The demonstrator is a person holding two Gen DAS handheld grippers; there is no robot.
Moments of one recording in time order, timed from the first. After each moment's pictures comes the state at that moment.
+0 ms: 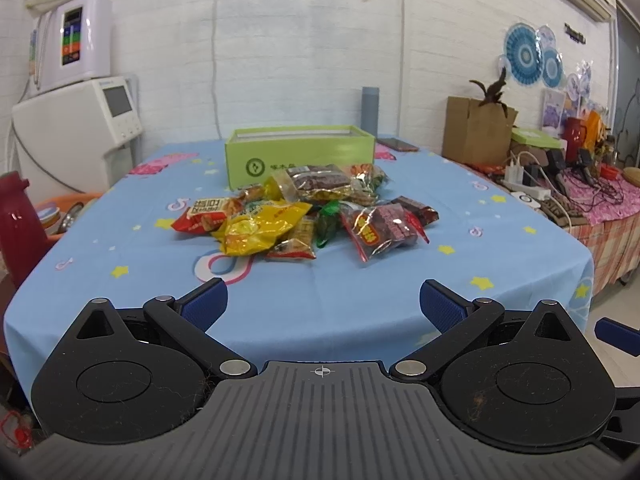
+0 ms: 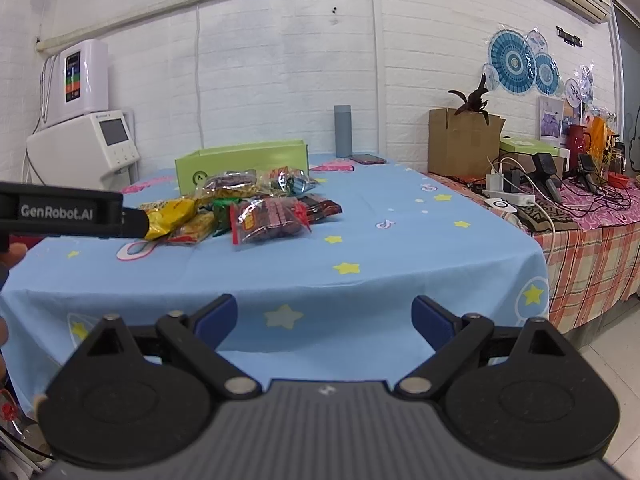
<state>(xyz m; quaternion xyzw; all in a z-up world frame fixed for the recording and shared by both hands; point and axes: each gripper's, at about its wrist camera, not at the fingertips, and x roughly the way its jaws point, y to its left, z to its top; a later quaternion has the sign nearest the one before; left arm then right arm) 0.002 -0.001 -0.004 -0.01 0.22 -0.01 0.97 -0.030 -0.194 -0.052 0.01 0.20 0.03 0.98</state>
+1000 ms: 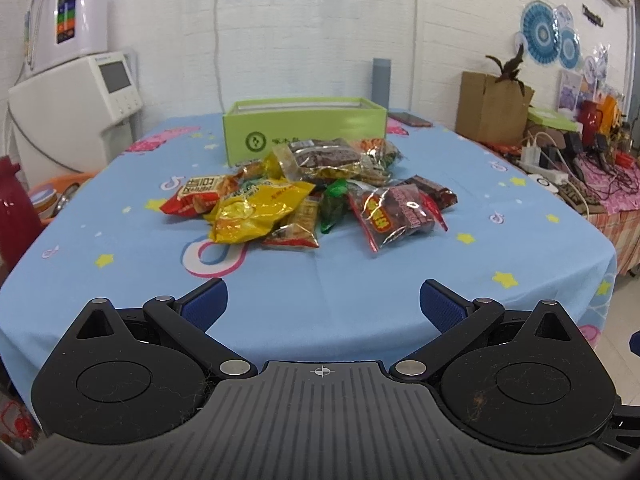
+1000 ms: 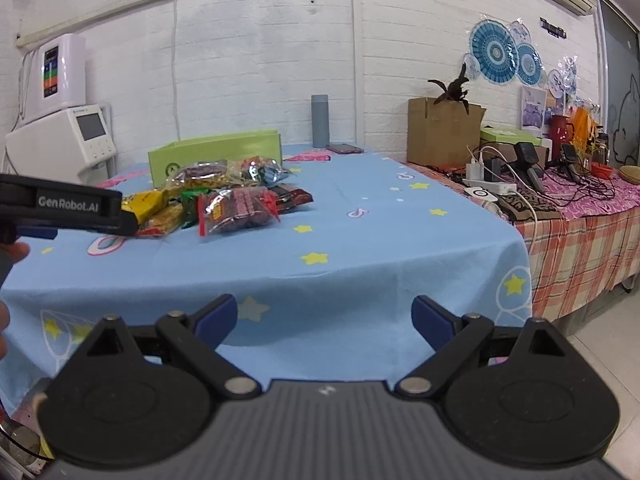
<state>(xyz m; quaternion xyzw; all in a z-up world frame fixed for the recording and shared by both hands) 0.051 -0.008 -0.017 -0.01 0.27 0.01 0.96 -0.017 -0.210 -0.061 0.01 0.21 0.00 0.98</state>
